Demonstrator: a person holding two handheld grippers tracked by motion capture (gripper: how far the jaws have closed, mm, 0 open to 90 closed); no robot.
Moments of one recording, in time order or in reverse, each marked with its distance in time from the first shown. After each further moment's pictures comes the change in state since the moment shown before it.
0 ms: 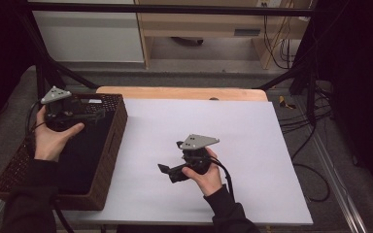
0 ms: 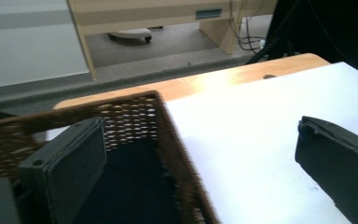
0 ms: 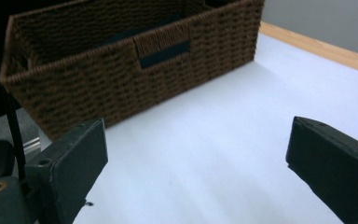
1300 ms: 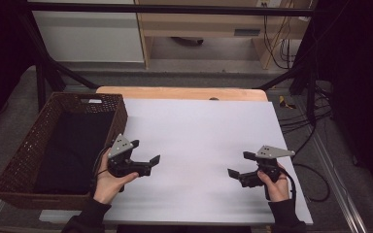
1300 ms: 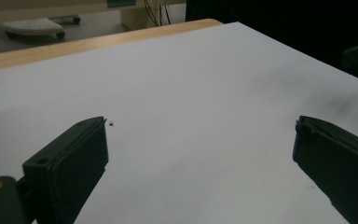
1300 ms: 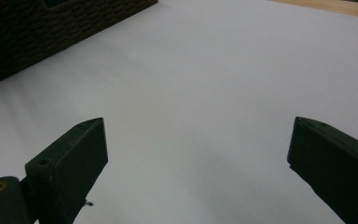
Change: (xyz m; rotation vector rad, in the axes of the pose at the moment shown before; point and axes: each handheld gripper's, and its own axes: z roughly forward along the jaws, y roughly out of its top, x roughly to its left) left arm -0.125 -0.102 0.051 -0.017 -0.274 0.061; right arm -0.101 -0.105 -0.128 0.033 -0.144 0.149
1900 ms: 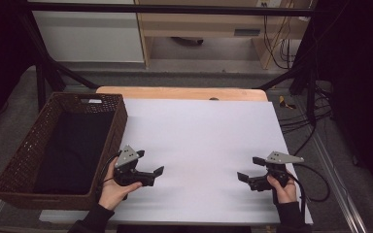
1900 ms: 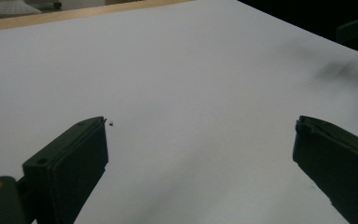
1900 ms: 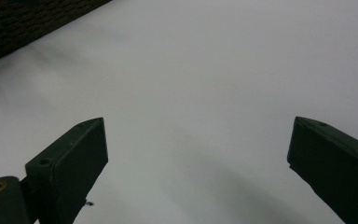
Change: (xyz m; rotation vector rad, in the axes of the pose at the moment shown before) left arm -0.004 -0.033 0.015 0.047 -0.050 0.015; right arm -0.022 -0.031 -0.010 0.002 -0.040 0.044
